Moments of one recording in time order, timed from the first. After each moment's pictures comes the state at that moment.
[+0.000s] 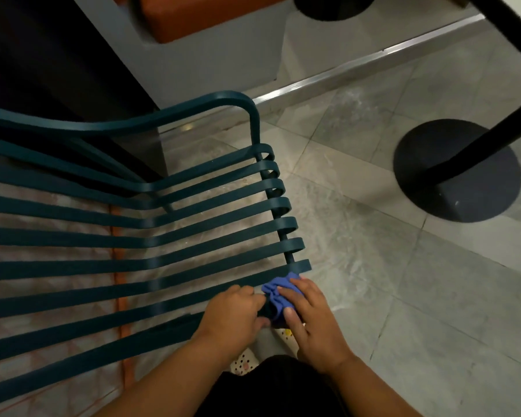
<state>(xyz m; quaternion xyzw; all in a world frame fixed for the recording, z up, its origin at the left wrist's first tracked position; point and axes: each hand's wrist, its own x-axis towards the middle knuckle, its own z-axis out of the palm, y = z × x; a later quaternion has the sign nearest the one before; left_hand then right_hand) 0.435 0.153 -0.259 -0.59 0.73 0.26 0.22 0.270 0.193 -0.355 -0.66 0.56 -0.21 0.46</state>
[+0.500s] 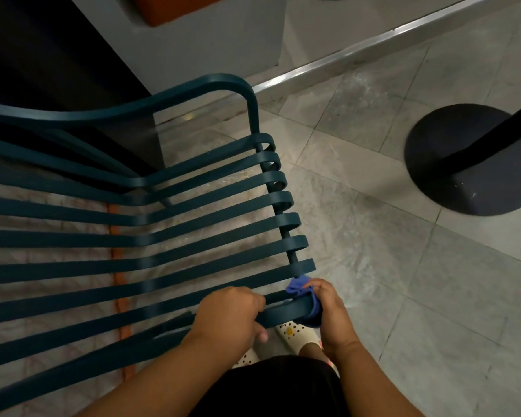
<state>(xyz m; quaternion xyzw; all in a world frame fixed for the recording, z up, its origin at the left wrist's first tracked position) 0.425 0.123 -0.261 -0.57 0.68 0.32 0.34 0.268 0.158 -0.376 -0.12 0.63 -0.31 0.71</state>
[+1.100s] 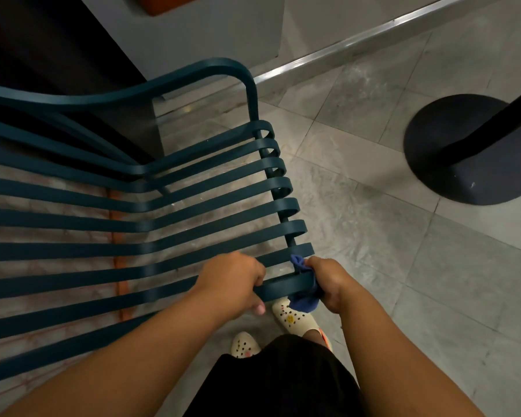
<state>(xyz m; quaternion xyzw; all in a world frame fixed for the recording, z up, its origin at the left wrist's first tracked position) 0.420 0.118 -0.257 -0.57 0.69 0.30 0.33 0.259 0.126 -0.384 -0.09 0.65 -0.17 0.74</state>
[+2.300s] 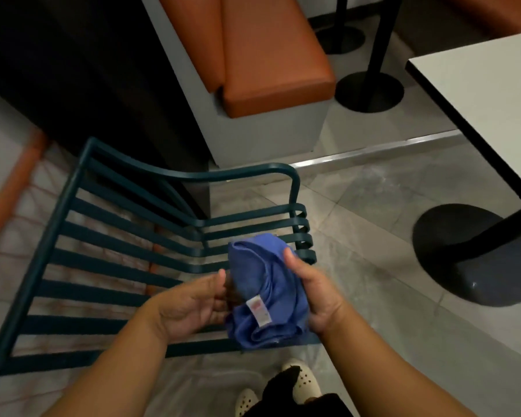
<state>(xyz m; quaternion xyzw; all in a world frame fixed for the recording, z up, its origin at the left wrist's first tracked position) 0.550 0.144 -0.126 -0.53 0.20 0.76 -0.30 0.334 0.090 -0.146 -0.11 0.22 -0.24 0.94</state>
